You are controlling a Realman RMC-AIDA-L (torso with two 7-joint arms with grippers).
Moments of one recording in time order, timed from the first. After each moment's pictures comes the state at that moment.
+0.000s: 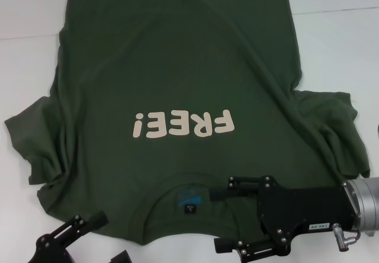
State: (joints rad) left arm -0.13 -2.16 0.54 0.40 1.96 1.86 -0.83; right arm 0.46 2.09 -0.69 -0.37 -2.06 -1.82 0.98
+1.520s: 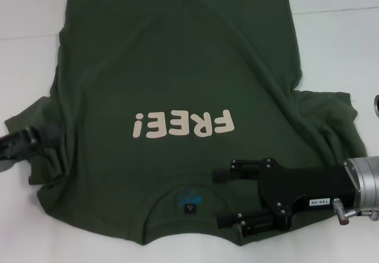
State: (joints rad) left arm -0.40 -2.02 0.40 0.62 2.00 1.88 -2.08; right arm 0.48 2.08 -0.67 -0.44 -2.06 -1.82 1.18
